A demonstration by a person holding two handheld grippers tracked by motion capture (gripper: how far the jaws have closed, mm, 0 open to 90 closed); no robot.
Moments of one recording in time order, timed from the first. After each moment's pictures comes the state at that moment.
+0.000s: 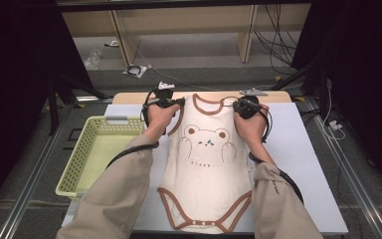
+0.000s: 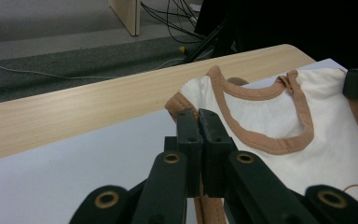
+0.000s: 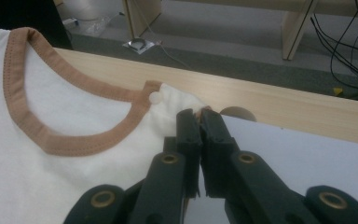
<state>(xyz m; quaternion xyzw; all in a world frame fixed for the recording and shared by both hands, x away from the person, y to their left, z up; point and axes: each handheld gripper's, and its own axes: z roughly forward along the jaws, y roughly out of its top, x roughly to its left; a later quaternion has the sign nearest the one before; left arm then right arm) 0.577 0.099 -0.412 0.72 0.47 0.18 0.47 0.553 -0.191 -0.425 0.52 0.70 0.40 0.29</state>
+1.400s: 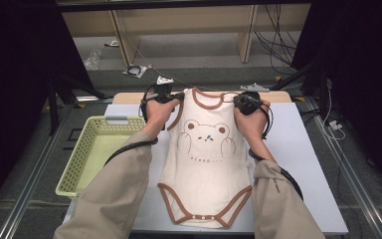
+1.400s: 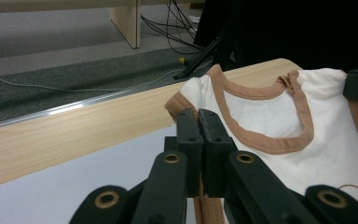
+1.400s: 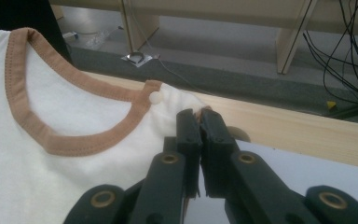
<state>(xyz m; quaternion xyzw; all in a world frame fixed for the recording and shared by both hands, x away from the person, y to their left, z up) 0.579 0.101 -0.393 0.72 0.46 0.19 0.48 0.553 -0.190 -0.409 0.51 0.68 0.42 0.31</state>
